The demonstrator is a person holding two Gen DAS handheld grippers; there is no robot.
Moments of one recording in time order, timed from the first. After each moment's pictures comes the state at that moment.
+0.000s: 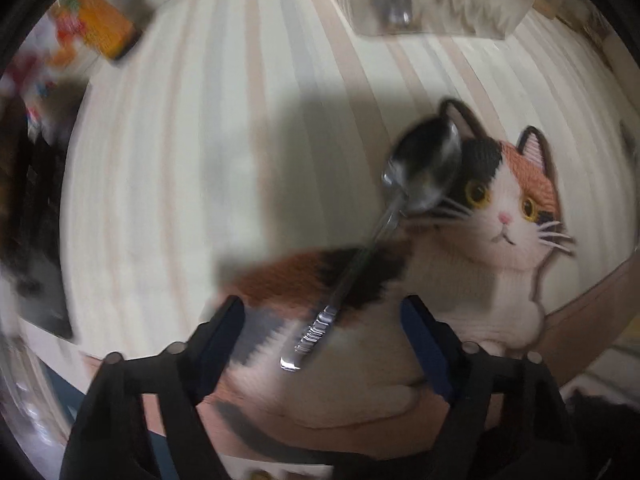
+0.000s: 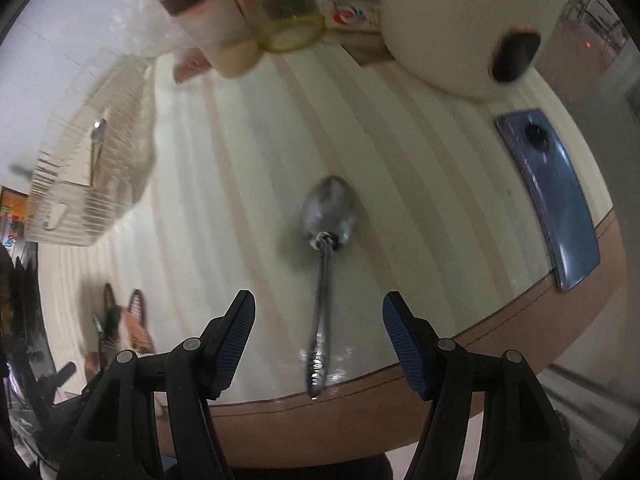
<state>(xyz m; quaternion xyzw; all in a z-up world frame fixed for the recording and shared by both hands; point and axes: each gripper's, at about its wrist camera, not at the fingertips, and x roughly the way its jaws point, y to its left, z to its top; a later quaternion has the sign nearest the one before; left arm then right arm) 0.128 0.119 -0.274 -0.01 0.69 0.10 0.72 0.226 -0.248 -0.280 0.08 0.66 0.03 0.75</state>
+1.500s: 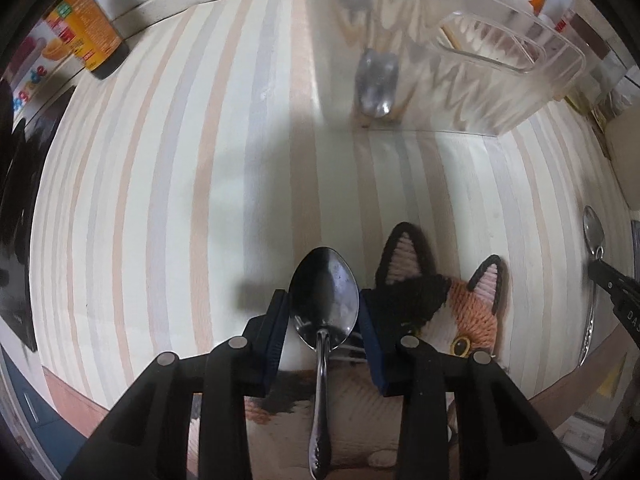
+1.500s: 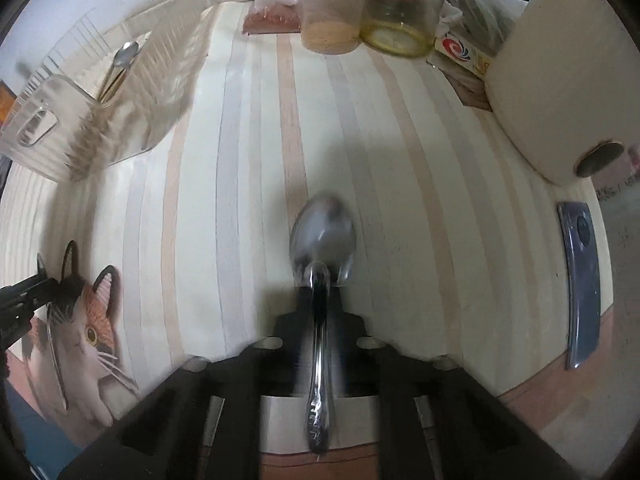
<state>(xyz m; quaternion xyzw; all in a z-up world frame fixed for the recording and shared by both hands) 0.197 0.091 -0.270 -0.07 0.65 0.11 0.75 0.237 -0.180 -0.292 -0.07 0.63 0.08 0.77</state>
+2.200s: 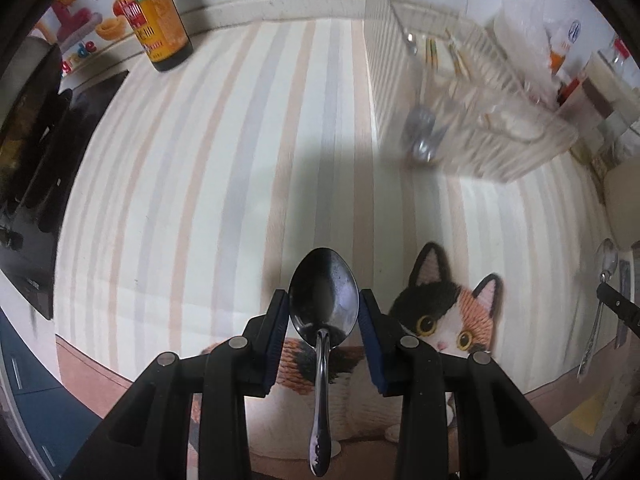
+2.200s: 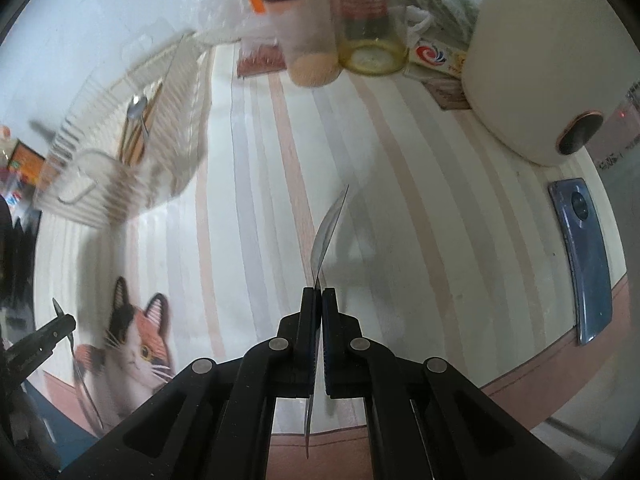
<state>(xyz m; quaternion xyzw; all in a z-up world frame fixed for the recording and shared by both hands) 0.173 0.118 -0.225 -0.11 0.61 0.15 0.77 0.233 -0.205 -0.249 0.03 0.61 0.09 0.79</state>
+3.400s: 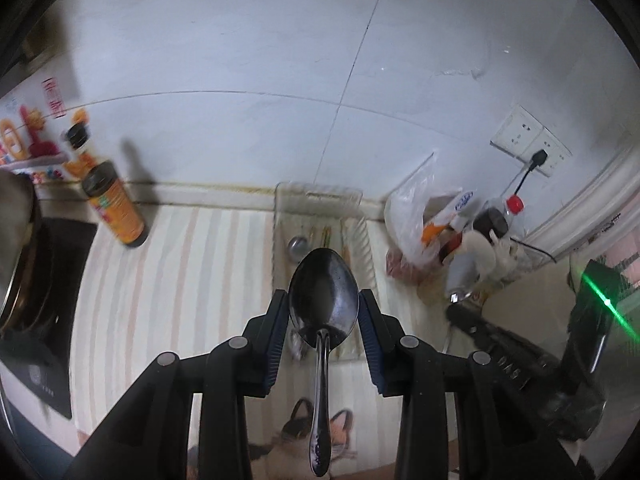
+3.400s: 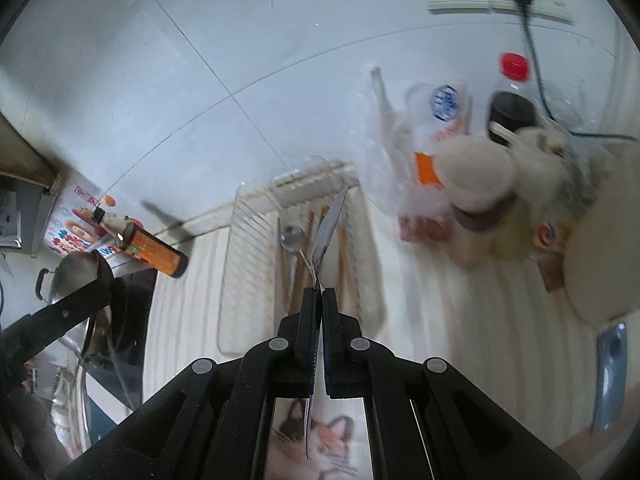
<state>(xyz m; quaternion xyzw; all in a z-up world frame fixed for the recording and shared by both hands) 0.277 0.136 -0.030 -0.16 0.48 0.06 0.86 0.340 -0.073 -0.112 0.10 0.53 0.22 0.81</state>
